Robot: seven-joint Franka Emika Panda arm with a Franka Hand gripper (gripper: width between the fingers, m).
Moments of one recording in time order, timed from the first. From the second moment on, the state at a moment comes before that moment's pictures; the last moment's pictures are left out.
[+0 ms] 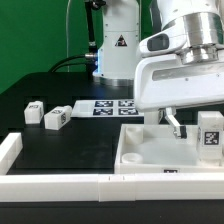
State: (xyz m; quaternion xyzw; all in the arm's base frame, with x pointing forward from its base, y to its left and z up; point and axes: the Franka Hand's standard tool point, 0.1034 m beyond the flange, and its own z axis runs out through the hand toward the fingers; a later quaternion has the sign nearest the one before) arm 0.609 0.106 0.067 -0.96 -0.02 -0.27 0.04
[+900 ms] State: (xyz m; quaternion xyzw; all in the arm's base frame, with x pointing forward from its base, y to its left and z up) arm 0.605 0.109 0.076 -0.98 0.03 -0.18 0.08
